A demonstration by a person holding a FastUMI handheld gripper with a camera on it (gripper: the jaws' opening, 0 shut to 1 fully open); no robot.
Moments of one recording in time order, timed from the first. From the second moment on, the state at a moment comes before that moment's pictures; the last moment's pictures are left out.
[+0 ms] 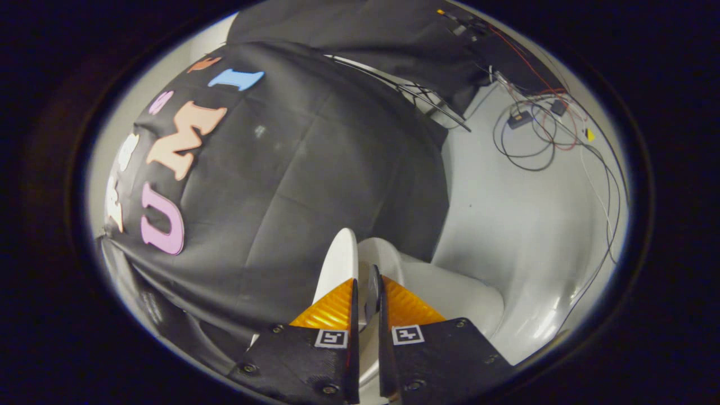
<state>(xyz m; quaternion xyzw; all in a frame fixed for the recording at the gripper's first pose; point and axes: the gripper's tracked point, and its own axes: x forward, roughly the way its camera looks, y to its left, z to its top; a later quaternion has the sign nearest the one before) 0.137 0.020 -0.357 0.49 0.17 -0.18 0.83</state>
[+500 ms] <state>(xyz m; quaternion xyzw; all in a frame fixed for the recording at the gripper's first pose) 0.195 0.110 -0.202 0.38 0.13 -0.08 0.91</state>
